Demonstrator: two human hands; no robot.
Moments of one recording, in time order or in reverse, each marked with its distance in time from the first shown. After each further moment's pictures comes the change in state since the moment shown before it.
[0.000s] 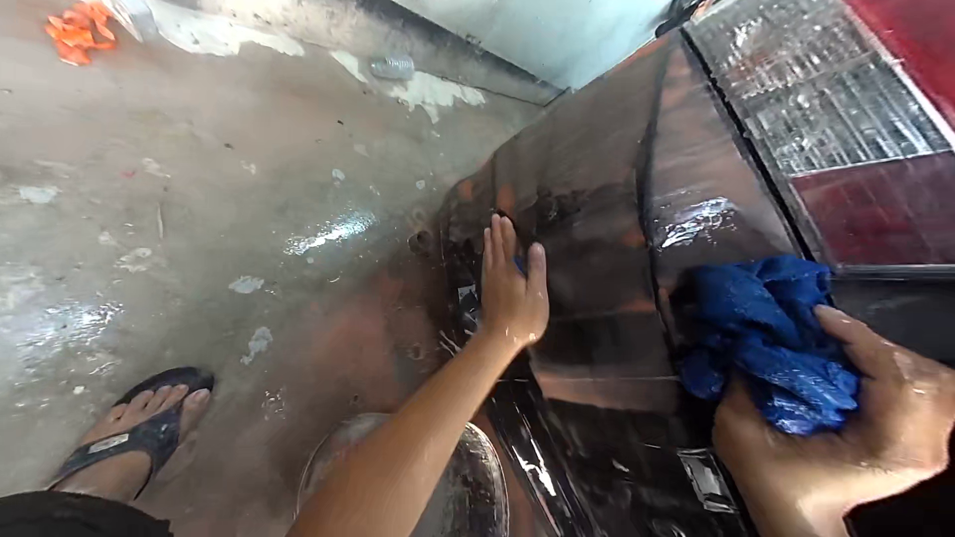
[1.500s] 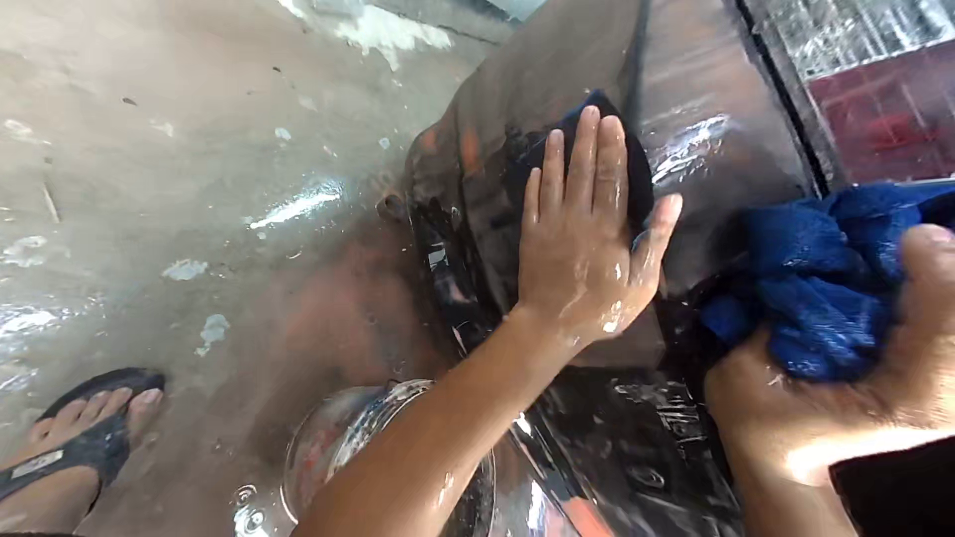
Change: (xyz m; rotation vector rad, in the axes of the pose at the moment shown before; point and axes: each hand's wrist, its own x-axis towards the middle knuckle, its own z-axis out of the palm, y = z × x) left_hand -0.003 0.088 0.011 0.187 -0.055 0.293; right_hand -0.009 0.007 -0.005 -0.124 0.065 0.037
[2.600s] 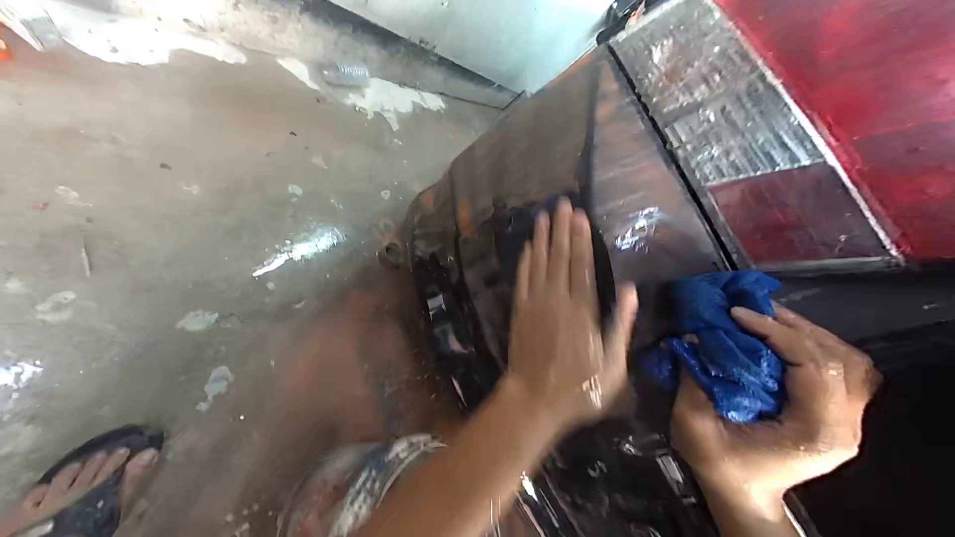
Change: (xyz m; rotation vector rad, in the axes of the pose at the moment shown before) left_hand -0.009 0.005 -0.012 0.012 -0.034 0.058; right_hand 0.013 -0.008 0.003 0.121 -0.022 -0.037
